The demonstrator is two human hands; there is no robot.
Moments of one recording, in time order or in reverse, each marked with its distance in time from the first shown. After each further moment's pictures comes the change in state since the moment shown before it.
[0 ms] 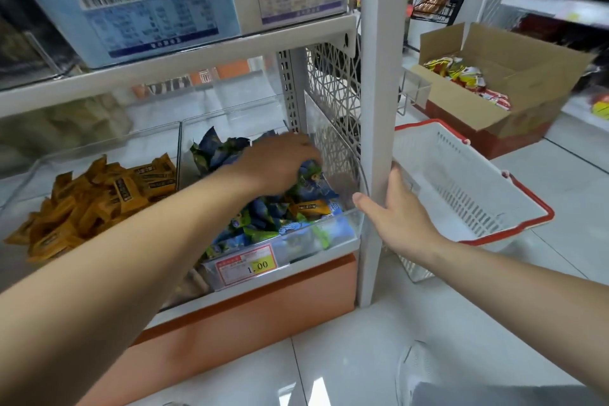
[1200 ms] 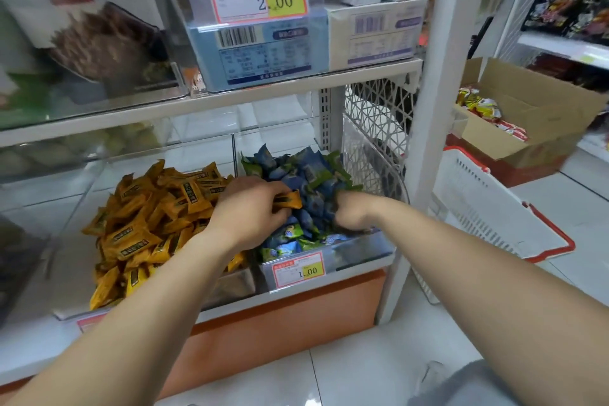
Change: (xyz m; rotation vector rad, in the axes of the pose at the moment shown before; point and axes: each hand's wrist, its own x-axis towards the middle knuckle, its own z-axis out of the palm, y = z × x) left_hand -0.125 -0.033 0.007 -0.090 0.371 -0.259; right_hand 0.057 -0.103 0.075 -0.708 -0.632 0.040
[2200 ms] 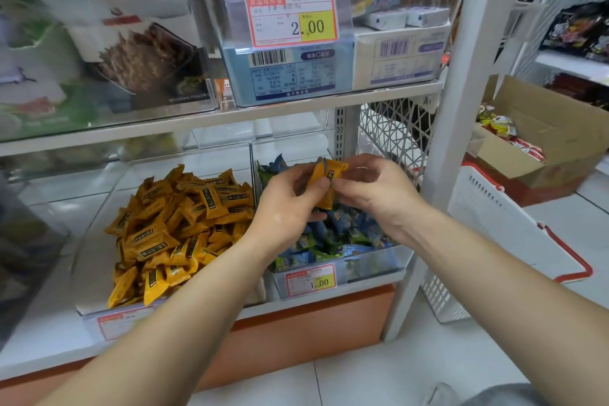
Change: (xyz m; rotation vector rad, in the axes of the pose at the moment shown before) left_hand 0.004 0.057 -0.023 -1.197 0.123 -0.376; right_hand -0.054 -0.020 -0.028 1.374 0.379 -0.305
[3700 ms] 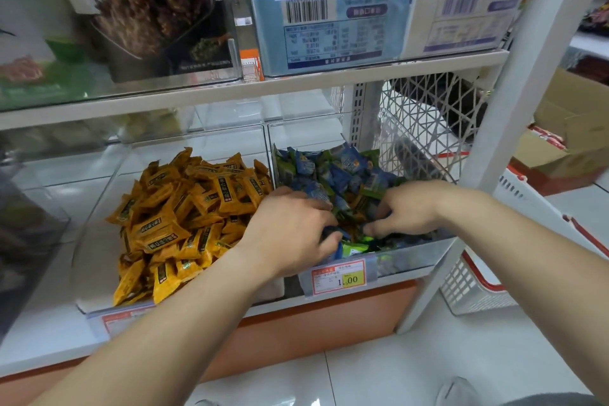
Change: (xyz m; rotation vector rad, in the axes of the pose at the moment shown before) left_hand -0.005 -0.041 -0.034 1.410 -0.264 0.455; right_hand 0.042 0.024 -0.026 -1.735 -0.603 0.240
